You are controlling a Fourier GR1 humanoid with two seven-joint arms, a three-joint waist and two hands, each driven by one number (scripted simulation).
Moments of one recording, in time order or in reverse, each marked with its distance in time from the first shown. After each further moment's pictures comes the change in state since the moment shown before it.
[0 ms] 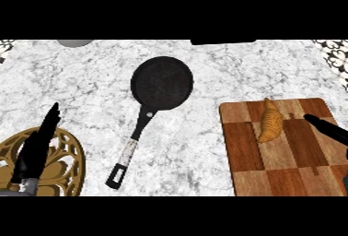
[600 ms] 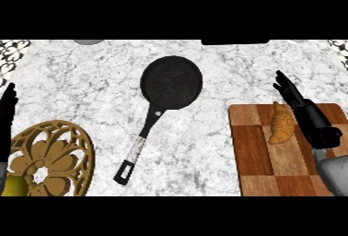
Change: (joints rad) left arm -0.083 0.106 0.120 0.059 -0.043 0.079 -0.055; right arm -0.103 -0.081 0.402 -0.202 0.203 0.499 -0.353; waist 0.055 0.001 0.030
